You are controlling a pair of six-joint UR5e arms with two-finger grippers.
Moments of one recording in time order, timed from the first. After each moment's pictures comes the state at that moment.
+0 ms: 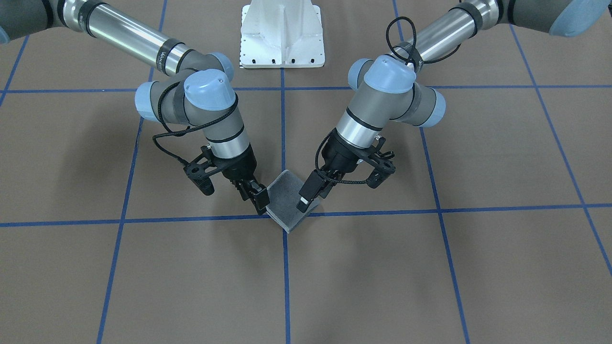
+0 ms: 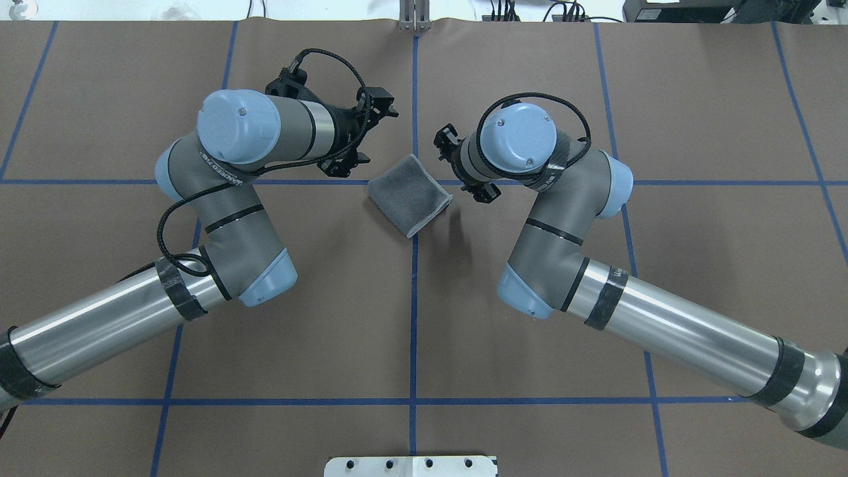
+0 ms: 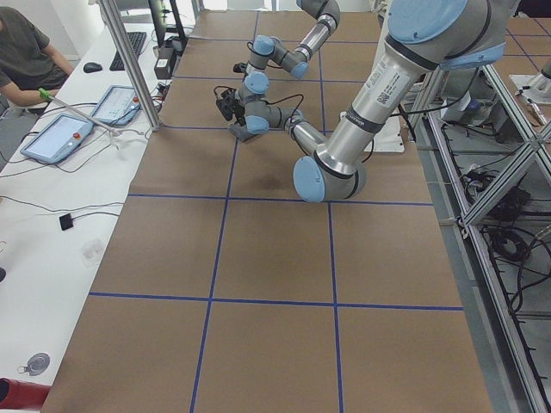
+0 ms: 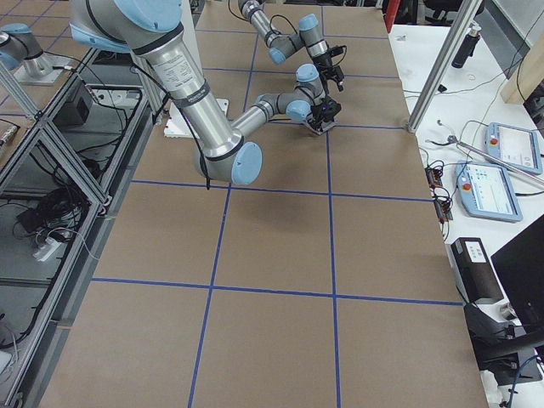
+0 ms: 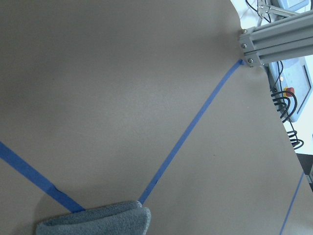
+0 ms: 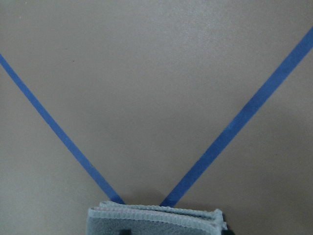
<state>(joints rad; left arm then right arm) -0.65 -2.29 -1.36 -2.42 -1.68 -2.06 0.63 -0.85 1.37 -1.10 1.72 2.08</state>
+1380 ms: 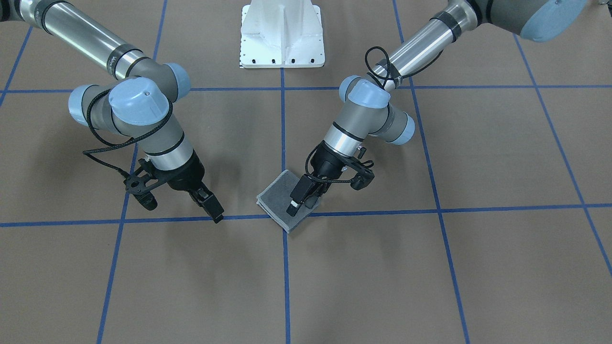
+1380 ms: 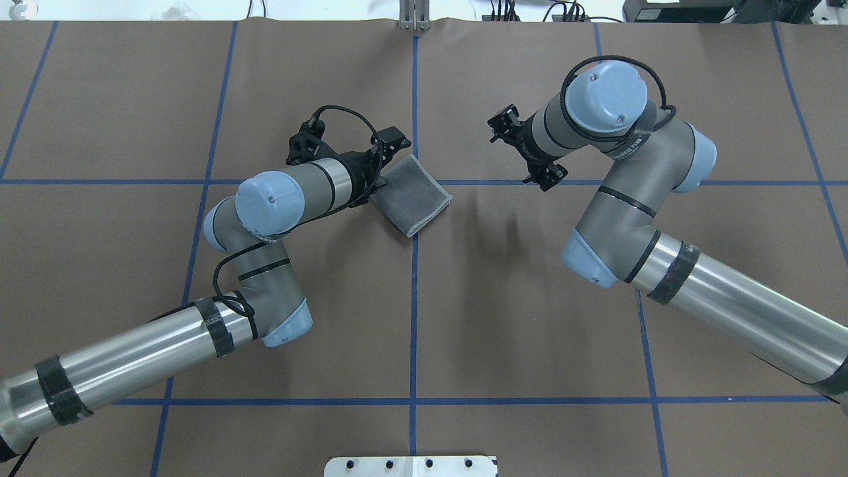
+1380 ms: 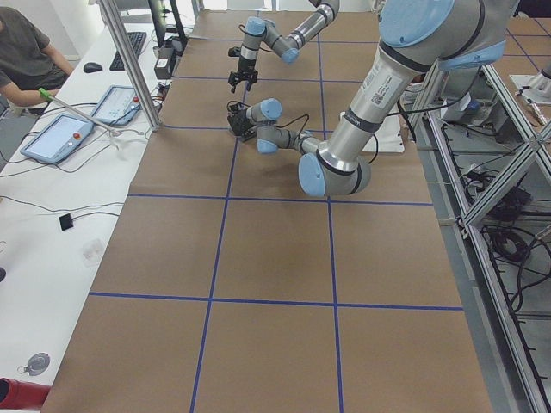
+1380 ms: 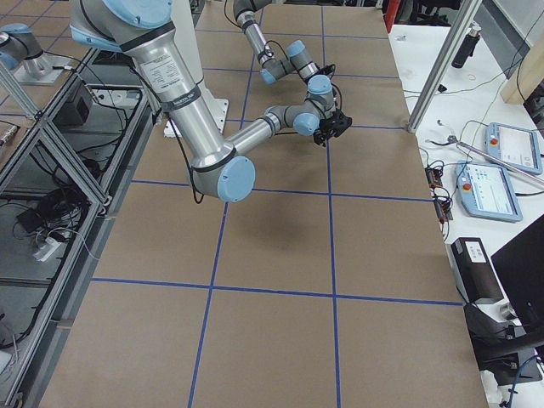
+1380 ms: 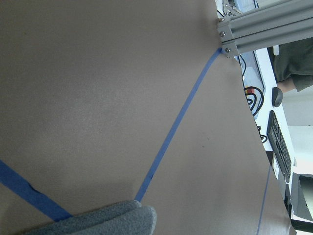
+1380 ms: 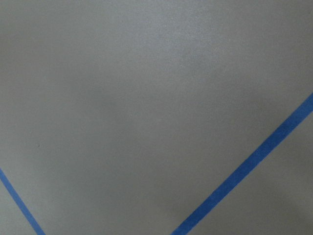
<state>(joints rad) -0.55 -2.32 -1.11 -2.76 -1.47 -2.06 0.74 -0.97 1.46 -1.10 1.88 1.97</state>
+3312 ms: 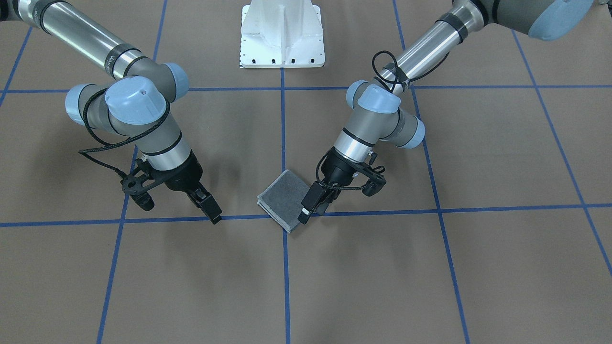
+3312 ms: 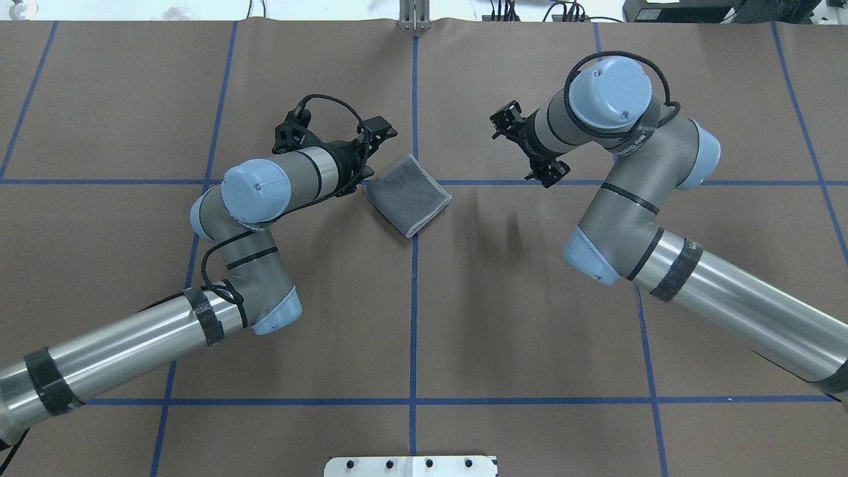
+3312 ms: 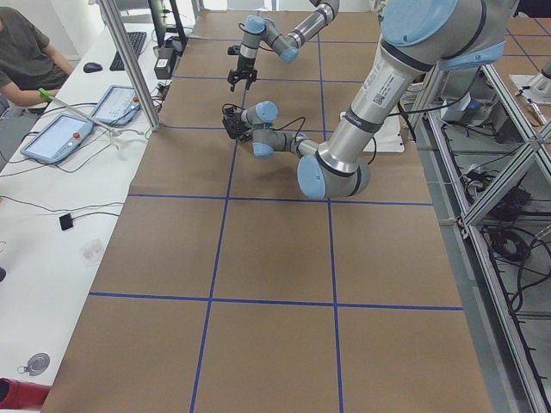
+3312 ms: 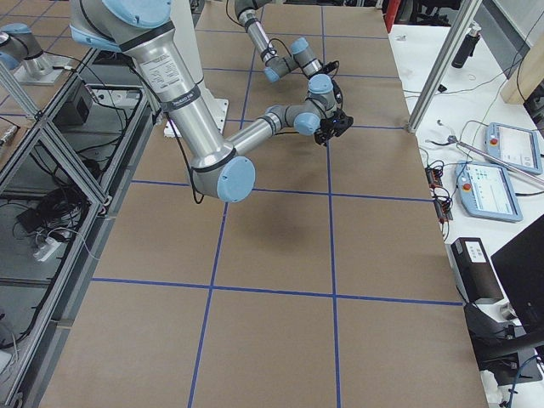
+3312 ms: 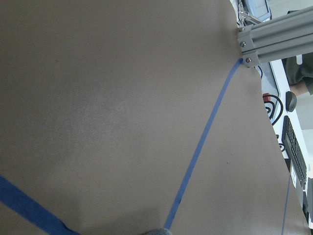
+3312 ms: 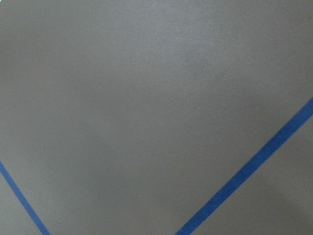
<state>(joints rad) -0.58 -2.31 -1.11 -2.75 -1.49 -2.05 0.74 -0.98 1.46 -1.11 1.88 1.97</state>
